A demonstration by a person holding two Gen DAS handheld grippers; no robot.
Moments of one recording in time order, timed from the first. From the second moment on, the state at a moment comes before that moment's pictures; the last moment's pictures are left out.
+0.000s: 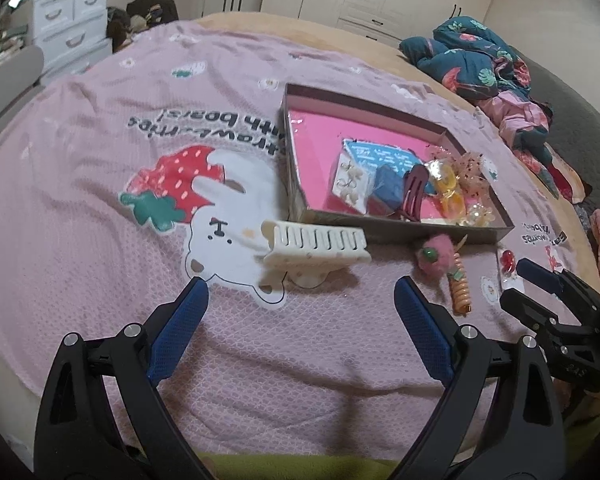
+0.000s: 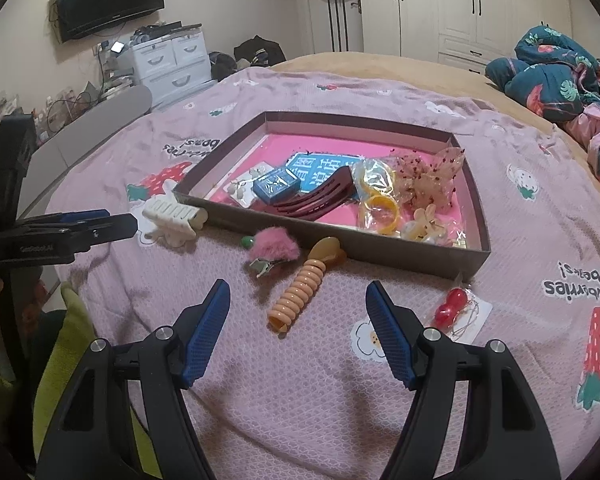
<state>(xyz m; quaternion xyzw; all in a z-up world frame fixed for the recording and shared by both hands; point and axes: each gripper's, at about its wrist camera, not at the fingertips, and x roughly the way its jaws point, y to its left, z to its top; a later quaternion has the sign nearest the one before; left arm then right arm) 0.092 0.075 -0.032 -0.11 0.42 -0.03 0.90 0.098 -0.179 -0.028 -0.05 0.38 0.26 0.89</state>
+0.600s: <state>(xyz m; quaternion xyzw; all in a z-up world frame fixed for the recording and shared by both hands) 0.134 0.053 -0.052 -0.08 0.45 -0.02 0.89 0.124 -0.176 -0.056 -0.05 0.41 0.23 0.88</state>
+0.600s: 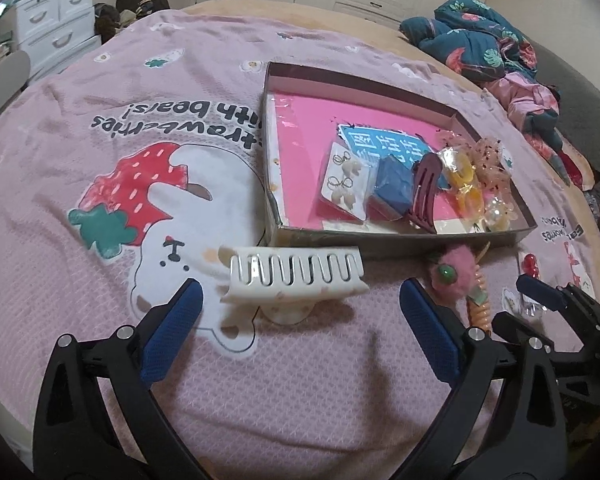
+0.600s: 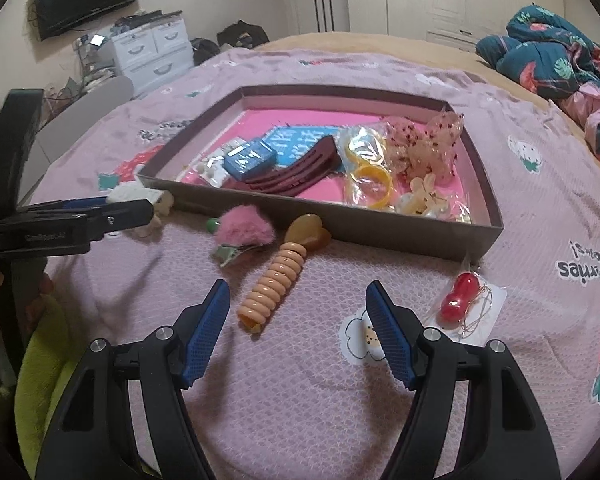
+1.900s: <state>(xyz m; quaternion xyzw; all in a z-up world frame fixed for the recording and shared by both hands) 0.138 0.046 -0.062 -0.07 0.44 -0.01 0.89 0.123 -0.176 -0.063 -0.06 0.41 0.23 0.88</state>
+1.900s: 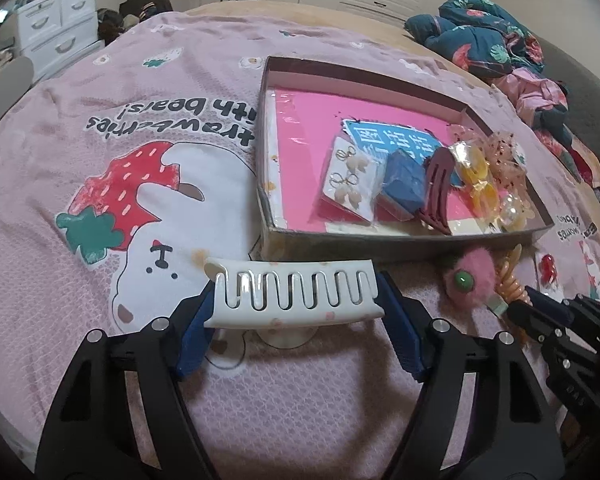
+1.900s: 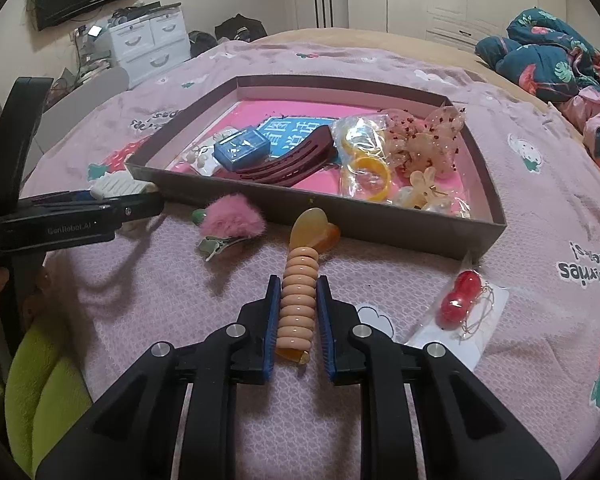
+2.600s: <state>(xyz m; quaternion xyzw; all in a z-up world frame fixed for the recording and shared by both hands) 0.114 0.014 -0.017 -0.07 0.40 -0.06 0.91 0.106 -0.193 -0.026 -0.05 0.37 0.25 0.89</state>
